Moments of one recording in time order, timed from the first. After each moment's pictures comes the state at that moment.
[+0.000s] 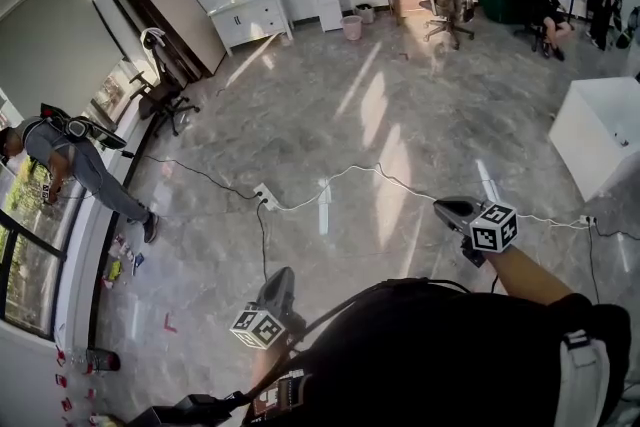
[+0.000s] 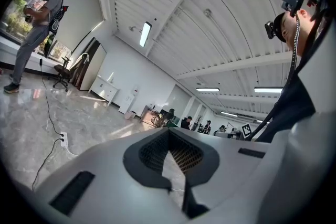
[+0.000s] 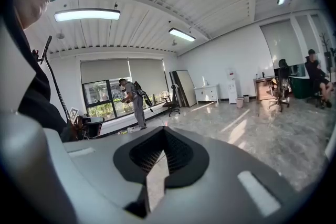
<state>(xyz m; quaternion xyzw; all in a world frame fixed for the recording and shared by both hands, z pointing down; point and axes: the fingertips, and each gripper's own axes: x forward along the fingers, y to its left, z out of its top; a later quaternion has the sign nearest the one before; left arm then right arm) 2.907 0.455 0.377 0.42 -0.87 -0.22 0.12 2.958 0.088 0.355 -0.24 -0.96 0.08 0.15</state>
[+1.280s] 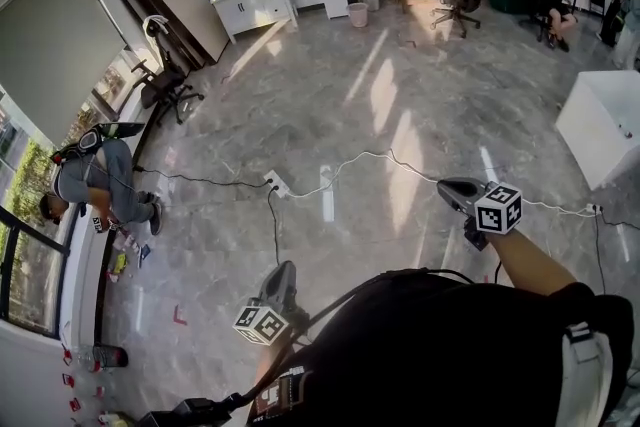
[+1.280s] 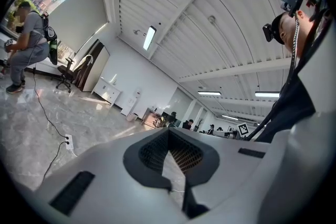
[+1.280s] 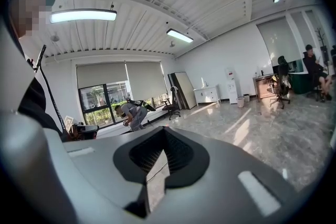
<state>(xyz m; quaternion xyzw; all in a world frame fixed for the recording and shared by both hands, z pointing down) 2.878 0.557 0.377 0.42 -0.87 -0.23 0.11 2.910 0.173 0.342 -0.22 -0.96 0.11 0.14</state>
